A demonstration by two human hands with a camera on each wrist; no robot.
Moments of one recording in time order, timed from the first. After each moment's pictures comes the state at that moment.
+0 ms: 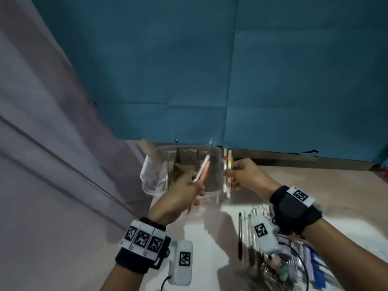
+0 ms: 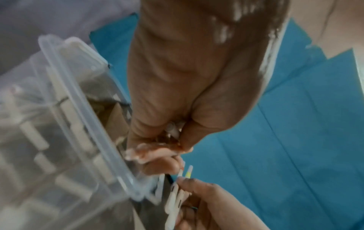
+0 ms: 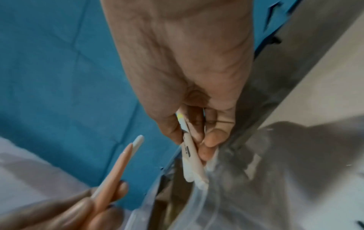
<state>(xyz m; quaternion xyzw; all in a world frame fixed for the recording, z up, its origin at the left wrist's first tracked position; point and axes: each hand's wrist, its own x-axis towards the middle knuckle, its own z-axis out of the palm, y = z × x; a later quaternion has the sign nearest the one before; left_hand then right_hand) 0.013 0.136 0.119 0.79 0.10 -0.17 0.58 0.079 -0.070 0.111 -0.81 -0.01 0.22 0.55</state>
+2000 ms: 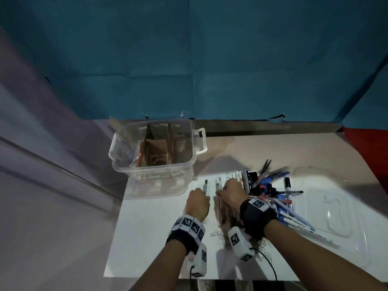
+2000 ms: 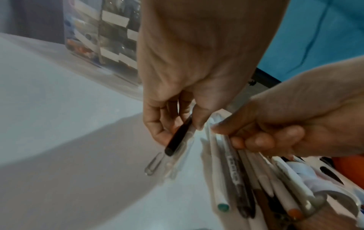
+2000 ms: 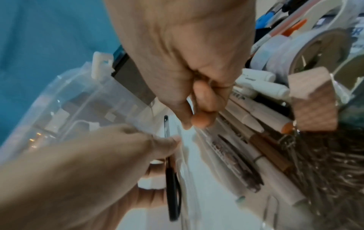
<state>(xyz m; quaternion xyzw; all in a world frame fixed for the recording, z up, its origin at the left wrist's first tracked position) -0.012 0.028 -0.068 0.93 0.12 -0.21 0.29 0.013 -0.103 -0.045 -0.91 0.13 0.22 0.32</state>
